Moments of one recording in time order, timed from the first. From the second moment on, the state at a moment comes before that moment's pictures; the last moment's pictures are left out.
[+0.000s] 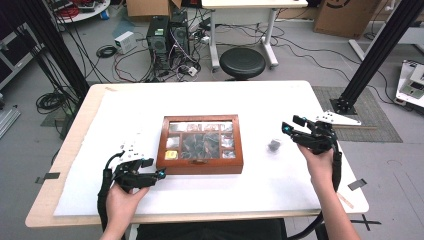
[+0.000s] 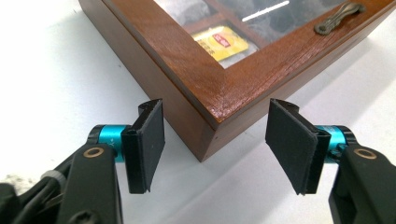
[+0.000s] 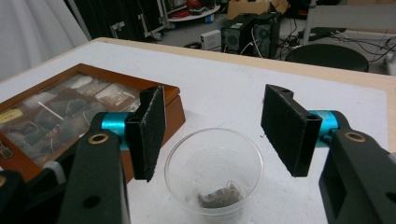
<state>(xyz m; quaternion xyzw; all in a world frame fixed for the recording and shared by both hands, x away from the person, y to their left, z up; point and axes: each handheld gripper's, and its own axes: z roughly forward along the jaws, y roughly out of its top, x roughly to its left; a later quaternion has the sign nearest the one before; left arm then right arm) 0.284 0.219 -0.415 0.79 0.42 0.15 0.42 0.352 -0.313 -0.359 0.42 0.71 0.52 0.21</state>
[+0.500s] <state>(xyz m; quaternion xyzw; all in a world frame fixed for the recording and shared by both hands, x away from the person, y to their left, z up) 0.303 0.221 -0.361 0.75 0.38 0.20 0.50 0.351 -0.314 -0.357 0.42 0.71 0.53 0.22</state>
